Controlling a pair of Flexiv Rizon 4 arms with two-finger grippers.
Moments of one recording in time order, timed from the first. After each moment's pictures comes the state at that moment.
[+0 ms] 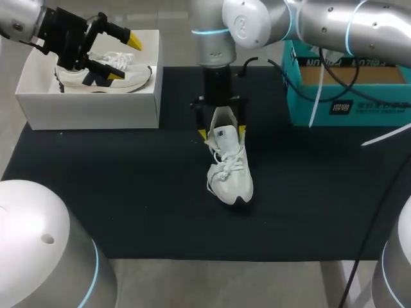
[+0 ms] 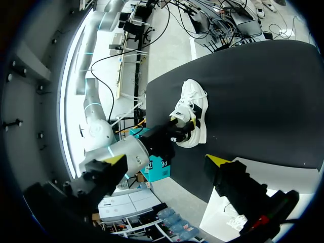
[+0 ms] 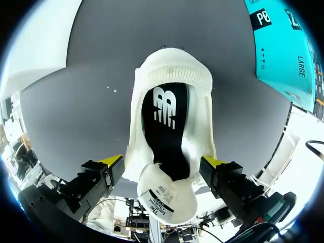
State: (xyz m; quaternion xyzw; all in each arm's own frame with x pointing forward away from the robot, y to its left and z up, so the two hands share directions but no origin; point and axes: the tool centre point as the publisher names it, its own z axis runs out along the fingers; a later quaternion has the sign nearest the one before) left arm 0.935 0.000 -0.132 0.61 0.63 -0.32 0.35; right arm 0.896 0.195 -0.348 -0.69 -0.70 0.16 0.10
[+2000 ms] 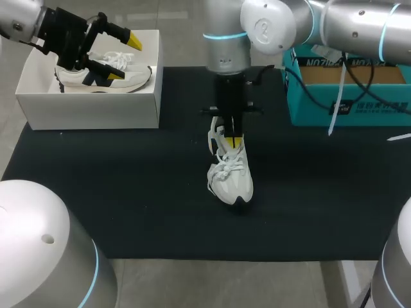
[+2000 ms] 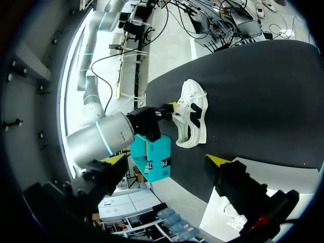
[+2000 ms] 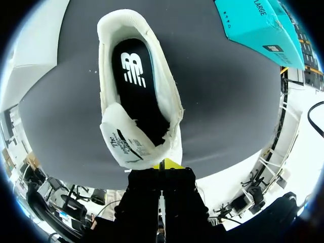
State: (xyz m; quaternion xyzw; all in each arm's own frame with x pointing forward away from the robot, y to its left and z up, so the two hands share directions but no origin) left arm 0.935 0.000 -0.133 0.61 0.63 -0.32 0.35; right arm 0.838 0.169 -0.324 -0.75 -0.64 0.16 0.09
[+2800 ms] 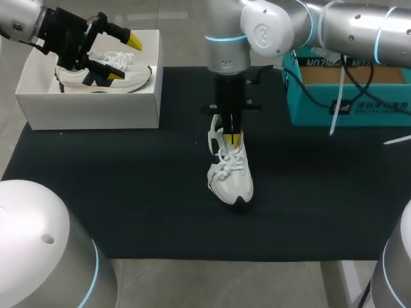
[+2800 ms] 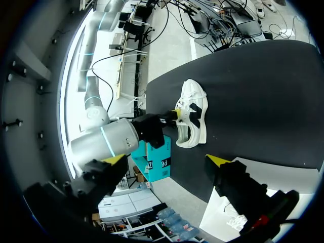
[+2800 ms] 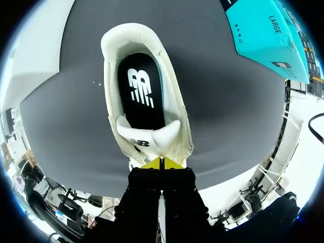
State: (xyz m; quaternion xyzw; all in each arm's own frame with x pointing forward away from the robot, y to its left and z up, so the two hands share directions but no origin) left arm 0.935 0.000 -0.132 0.61 0.63 -0.32 0.35; right arm 0.865 0.174 -0.338 -0.73 -0.66 0.14 0.08
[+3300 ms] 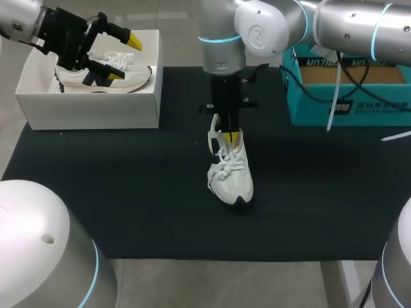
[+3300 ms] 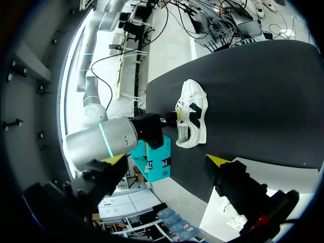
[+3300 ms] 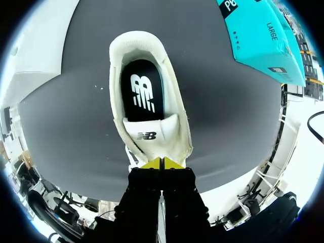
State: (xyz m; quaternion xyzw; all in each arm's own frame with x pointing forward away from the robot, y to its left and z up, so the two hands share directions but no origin) left arm 0.935 0.000 -0.133 0.61 0.63 -0.32 0.35; right arm 0.868 0.177 -0.331 -0.73 -0.67 0.13 0.05
